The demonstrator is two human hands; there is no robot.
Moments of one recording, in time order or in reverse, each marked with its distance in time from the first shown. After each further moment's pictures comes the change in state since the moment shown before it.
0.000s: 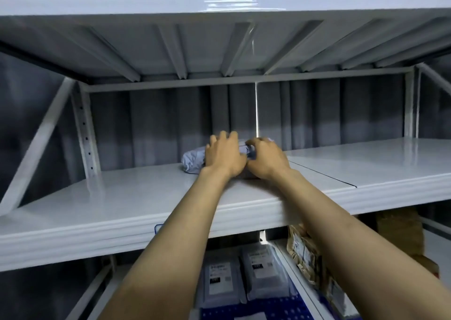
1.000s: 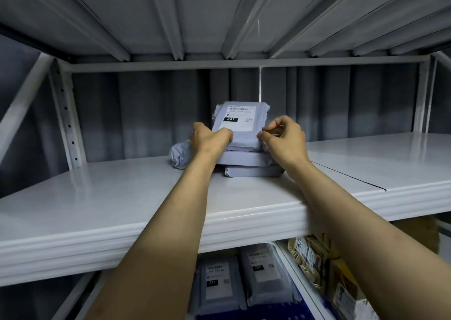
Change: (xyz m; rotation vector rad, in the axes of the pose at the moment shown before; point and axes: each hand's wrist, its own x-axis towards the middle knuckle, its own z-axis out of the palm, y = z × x) left_hand 0.032 -0.036 0.015 -0.924 0.104 -0.513; right_hand 0.021 0.014 0.009 0.658 0.311 0.181
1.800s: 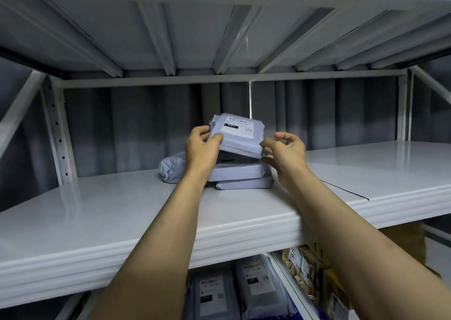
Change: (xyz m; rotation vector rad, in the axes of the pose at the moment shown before) left_hand 0.001 0.003 0.005 -0.240 -0.015 0.172; right_hand 0.002 -0.007 -0.012 0.592 0.103 0.345
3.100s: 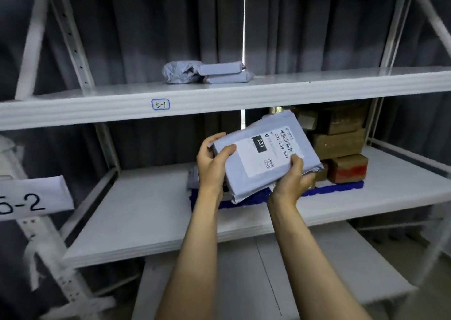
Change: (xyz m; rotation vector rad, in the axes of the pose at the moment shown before) left_hand -0.320 -0.051 -0.037 -0.401 -0.018 -0.254; right_hand -0.268 0.077 -0.160 0.310 0.526 0.105
